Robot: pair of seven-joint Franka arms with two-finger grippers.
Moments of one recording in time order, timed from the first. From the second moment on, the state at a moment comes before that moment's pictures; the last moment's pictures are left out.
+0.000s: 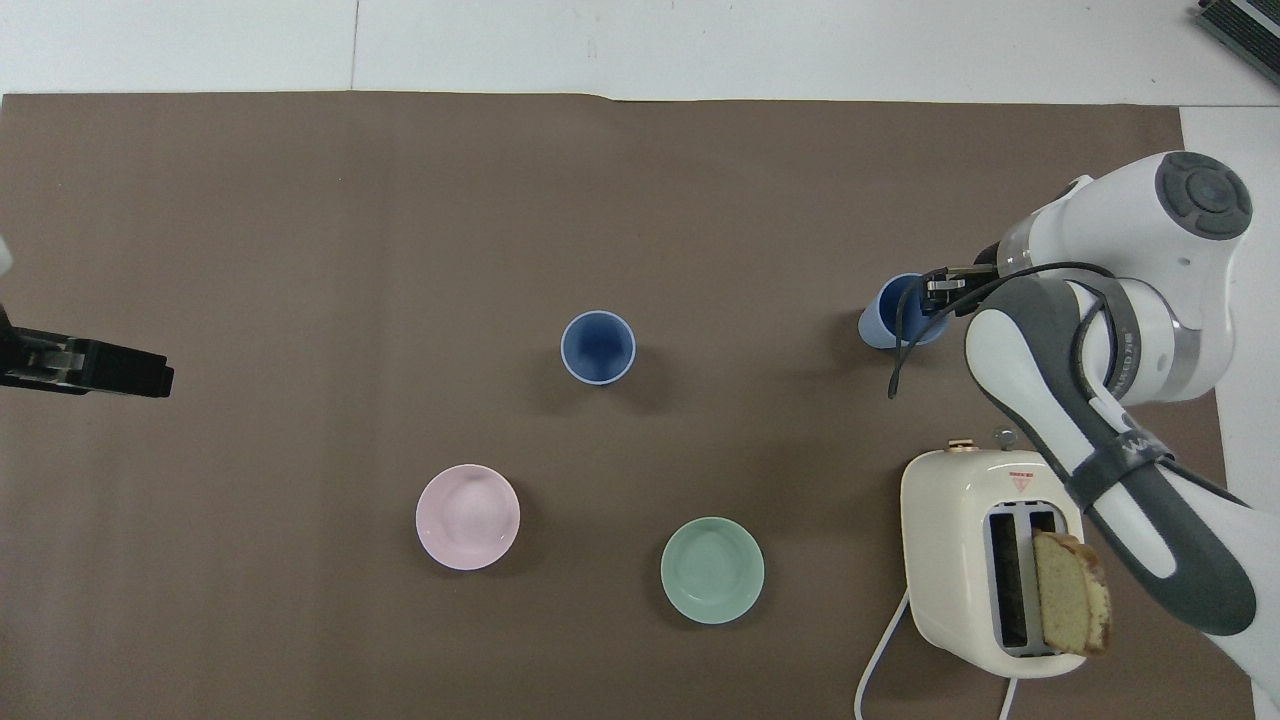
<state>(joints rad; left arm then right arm) -0.09 -0.11 -0.04 -1.60 -0.01 1.49 0.04 -0.15 0.32 0.20 -1.81 0.00 2.14 0.06</state>
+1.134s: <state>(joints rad) -0.09 -0.11 -0.04 -1.60 -0.01 1.49 0.04 -0.04 0.29 0.20 -1.62 0.00 1.98 0.22</state>
